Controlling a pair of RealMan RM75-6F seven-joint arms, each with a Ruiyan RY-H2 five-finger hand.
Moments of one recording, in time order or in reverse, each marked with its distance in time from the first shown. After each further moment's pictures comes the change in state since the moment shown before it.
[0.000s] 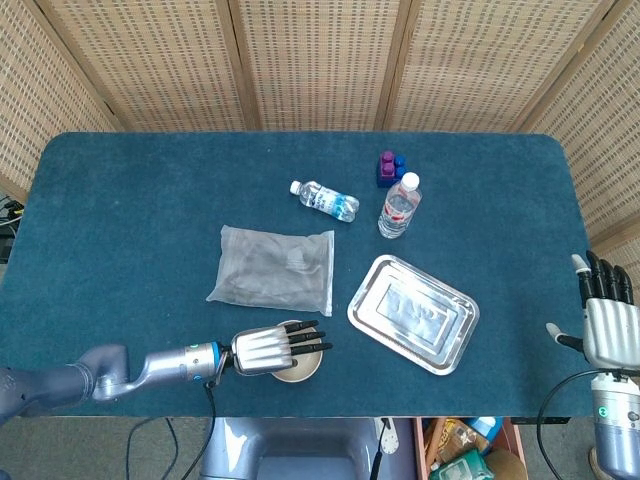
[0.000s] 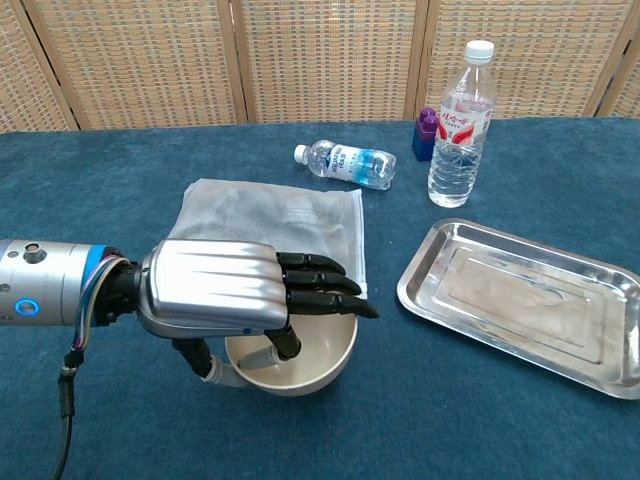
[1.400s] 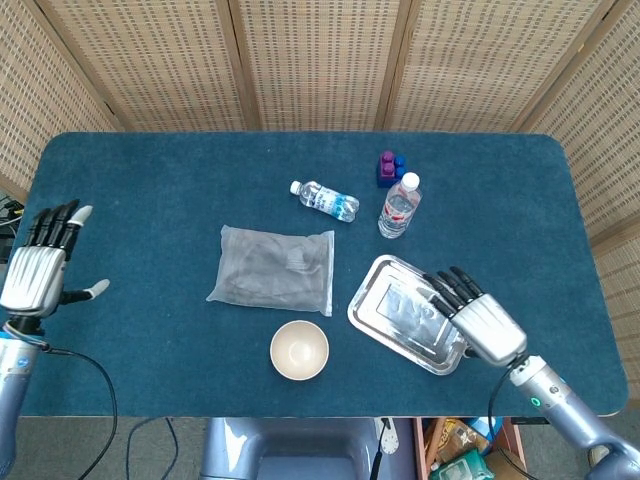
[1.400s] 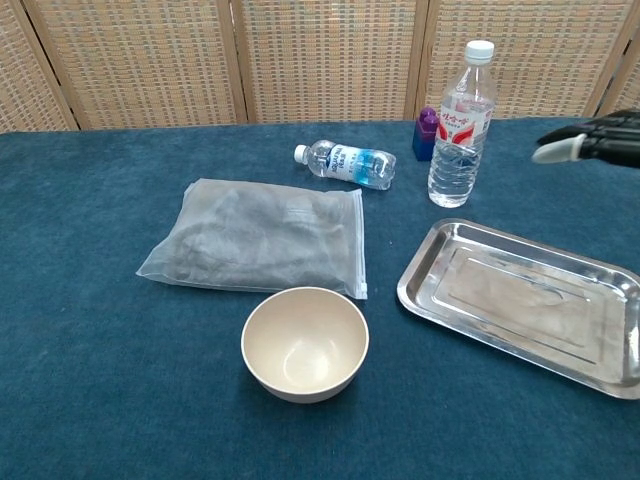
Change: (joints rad) left arm 0.546 0.470 -0.186 -0.422 -0.796 0.428 0.098; right arm 0.292 0.052 -0.170 0.024 -0.539 -0.211 0.095
